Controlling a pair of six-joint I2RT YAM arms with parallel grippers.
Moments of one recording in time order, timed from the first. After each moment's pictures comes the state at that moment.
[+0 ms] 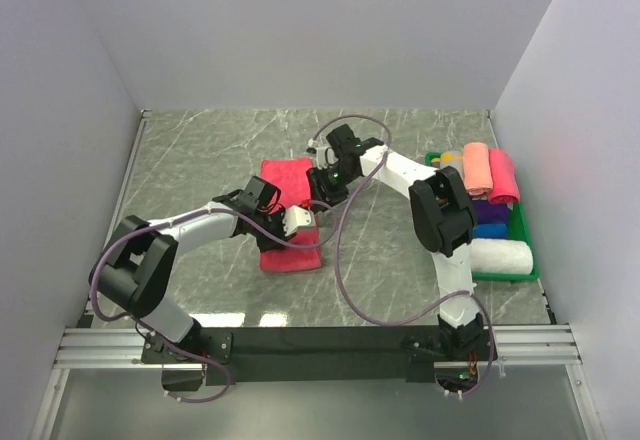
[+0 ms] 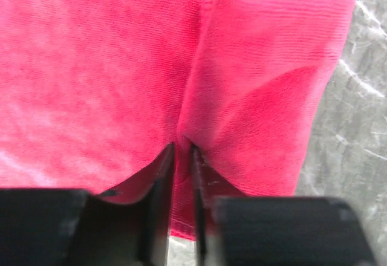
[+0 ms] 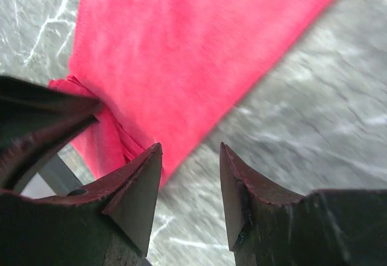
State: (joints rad) left arm -0.54 1.57 0.85 -0.38 0.43 0.73; right arm 0.54 2.13 1.65 -0.68 -0.54 0.10
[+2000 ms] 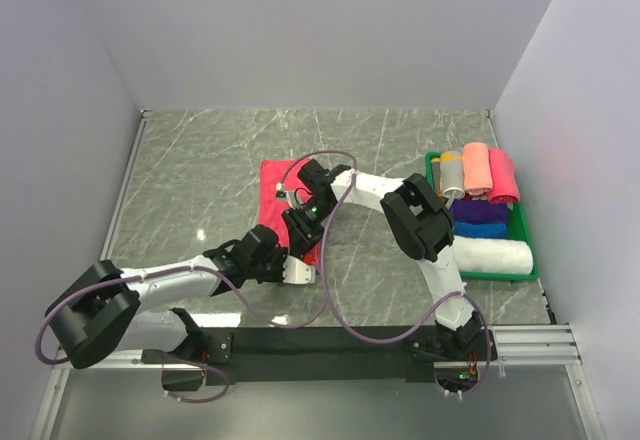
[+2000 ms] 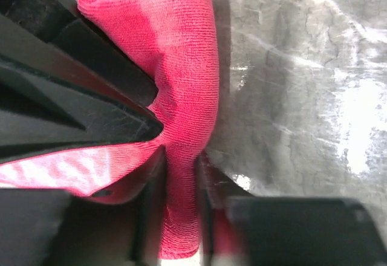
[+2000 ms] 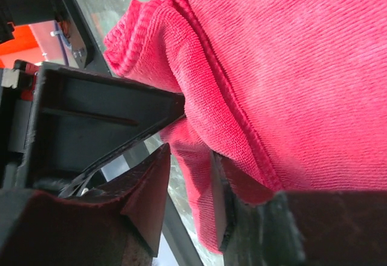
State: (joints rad) left arm -0.82 1.24 0.44 -0.02 0.15 0.83; right arm 0.71 2.21 1.57 -0.73 -0.87 0.04
